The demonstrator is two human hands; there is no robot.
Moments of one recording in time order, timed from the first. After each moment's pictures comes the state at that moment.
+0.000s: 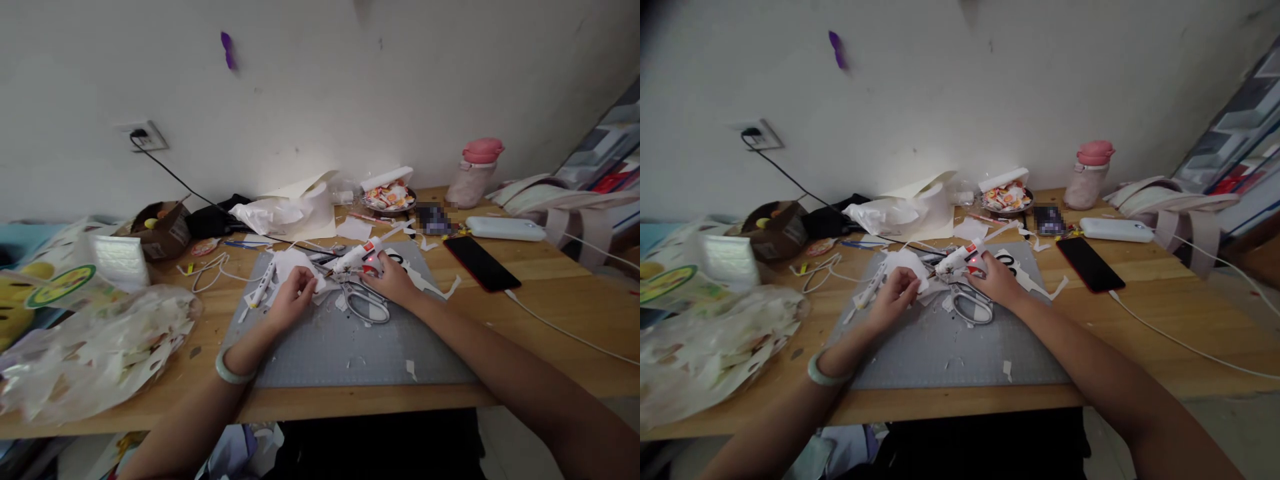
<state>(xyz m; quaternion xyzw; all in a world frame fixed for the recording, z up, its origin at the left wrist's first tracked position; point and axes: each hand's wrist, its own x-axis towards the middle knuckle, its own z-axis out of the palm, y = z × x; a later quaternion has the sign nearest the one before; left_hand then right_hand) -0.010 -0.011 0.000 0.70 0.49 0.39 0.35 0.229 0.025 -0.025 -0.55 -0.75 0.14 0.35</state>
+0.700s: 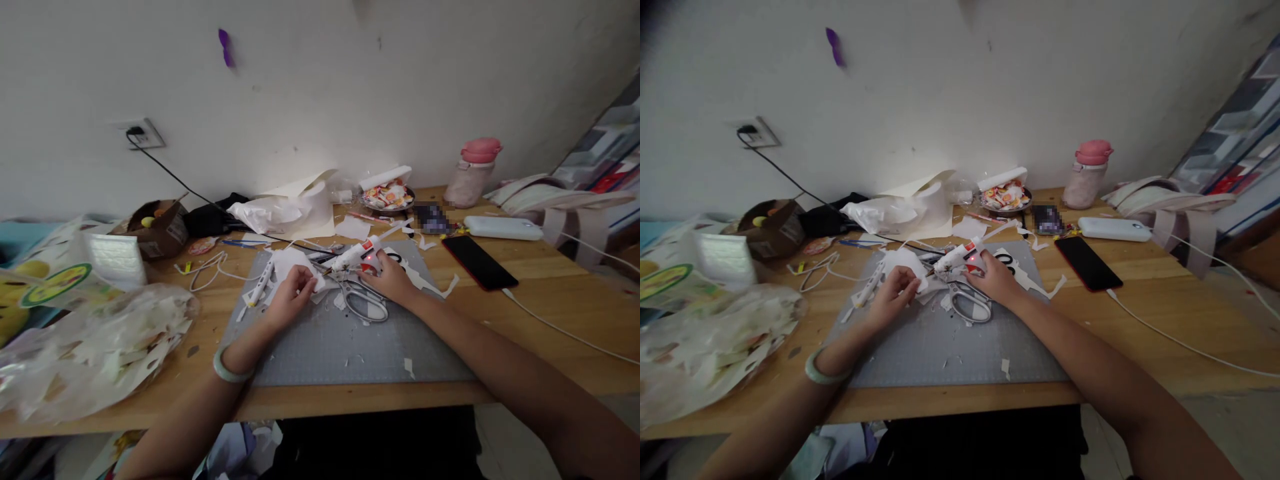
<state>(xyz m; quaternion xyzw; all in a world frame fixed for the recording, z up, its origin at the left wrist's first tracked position) -0.010 -0.011 0.001 0.70 0.49 0.37 0.36 0.229 0.025 -0.024 -0.56 -0.74 0.15 0.35</state>
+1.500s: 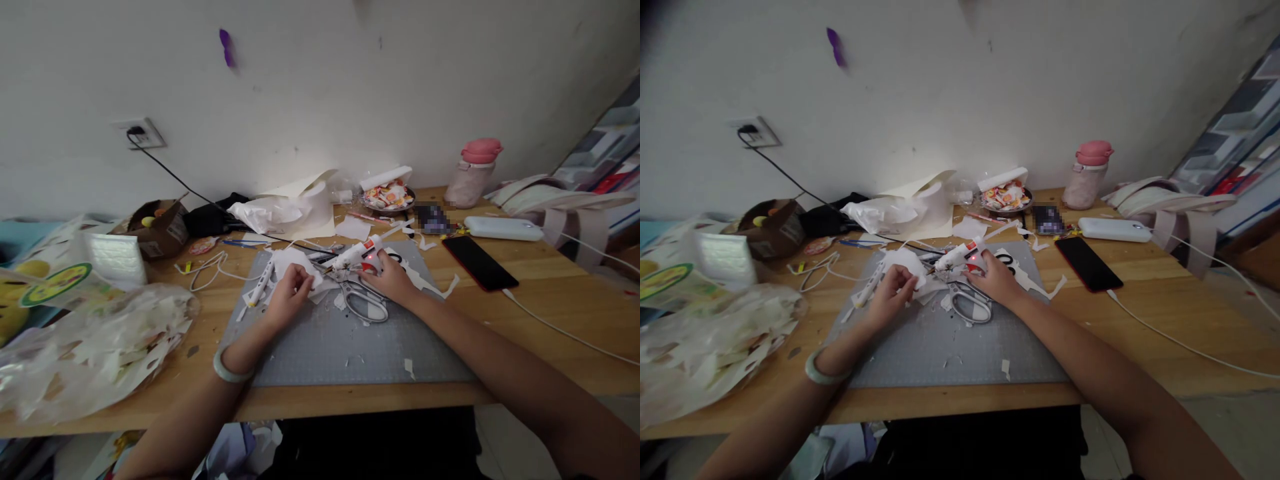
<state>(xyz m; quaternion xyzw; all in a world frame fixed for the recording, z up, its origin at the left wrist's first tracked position) -0.011 -0.008 -0.004 0.68 0.51 0.40 0.34 0.230 0.026 -0.024 -0.55 -0.73 0.16 0.37</state>
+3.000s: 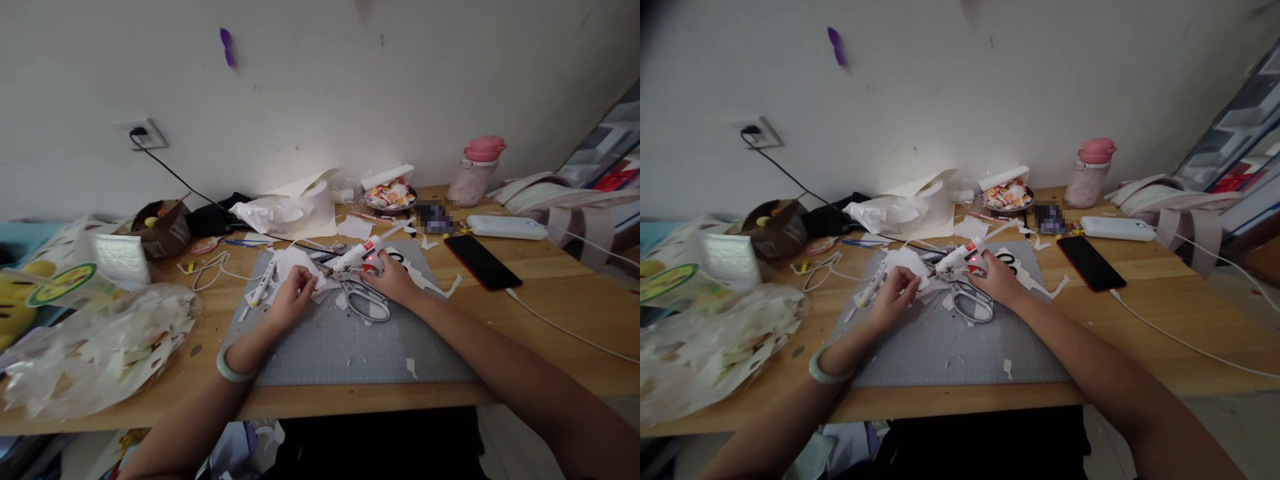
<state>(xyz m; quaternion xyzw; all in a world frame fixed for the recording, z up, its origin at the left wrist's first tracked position) -0.012 -0.010 -0.007 0.70 0.51 0.40 0.30 0.229 0.025 -0.023 -0.56 -0.74 0.14 0.34</state>
